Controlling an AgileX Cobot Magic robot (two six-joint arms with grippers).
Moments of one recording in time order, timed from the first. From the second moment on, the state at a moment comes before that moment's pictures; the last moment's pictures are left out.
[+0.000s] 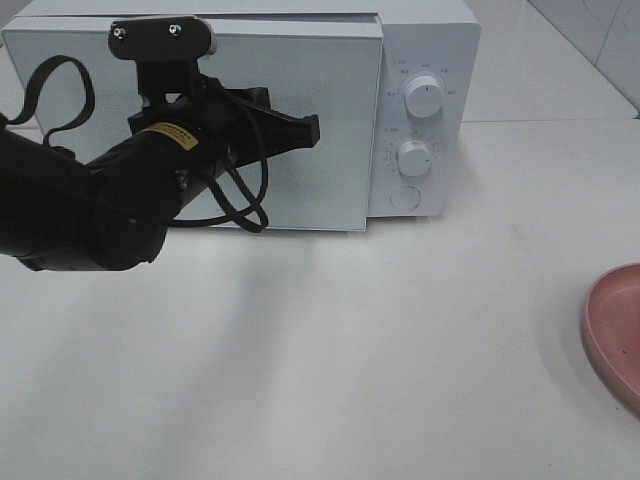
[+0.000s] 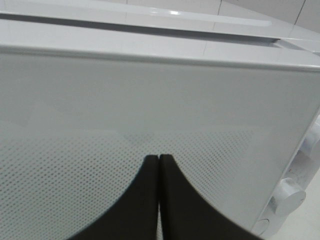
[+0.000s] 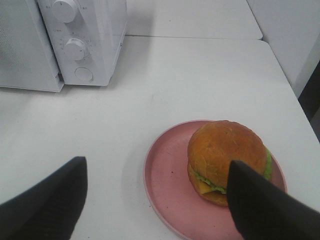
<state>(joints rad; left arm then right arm) -0.77 1.88 -0.89 -0.53 -0.82 0.19 0.11 0.00 -0.50 -0.10 0.96 0.09</state>
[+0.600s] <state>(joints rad) -0.78 2.01 -1.11 -0.49 -0.64 0.25 0.11 0.00 -0.50 -0.10 0.96 0.09</state>
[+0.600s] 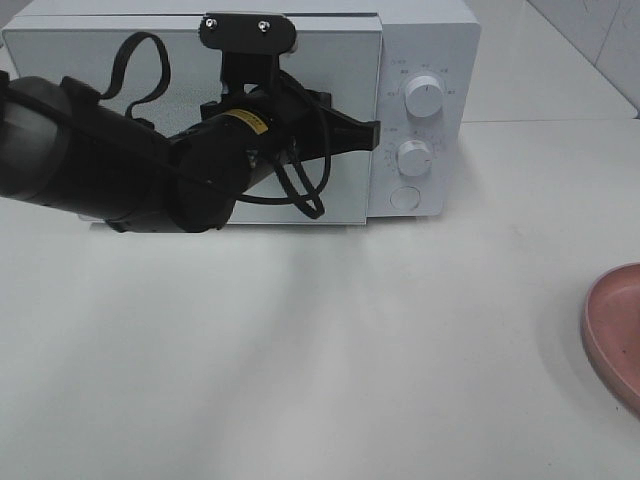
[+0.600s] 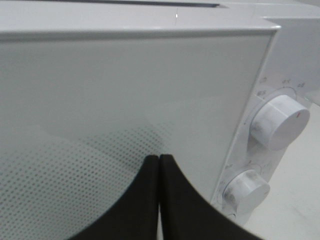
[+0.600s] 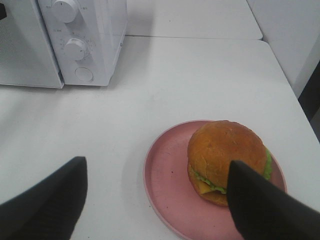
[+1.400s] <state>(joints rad) -0.77 1.97 -1.21 -0.47 -0.38 0.27 0.11 0.00 -0.50 -0.10 0.96 0.09</state>
